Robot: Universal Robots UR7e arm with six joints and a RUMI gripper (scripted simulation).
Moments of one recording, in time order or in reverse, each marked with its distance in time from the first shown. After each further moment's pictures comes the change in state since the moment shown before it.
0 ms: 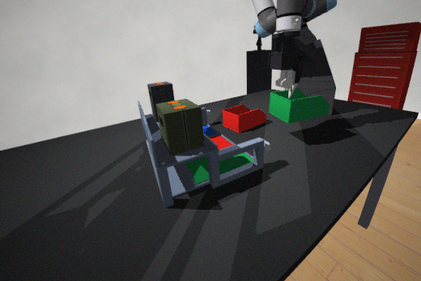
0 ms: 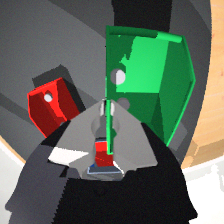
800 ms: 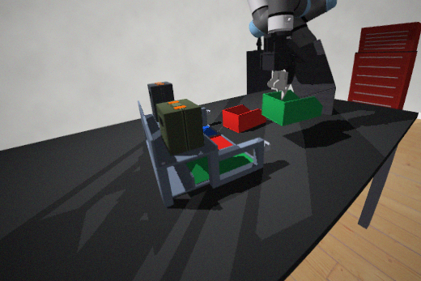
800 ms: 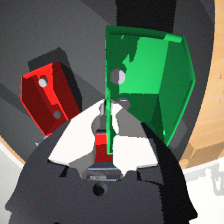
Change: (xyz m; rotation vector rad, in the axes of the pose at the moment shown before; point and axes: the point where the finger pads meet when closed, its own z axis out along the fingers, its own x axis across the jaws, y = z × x) arm 0.004 0.035 0.000 -0.001 0.000 -0.057
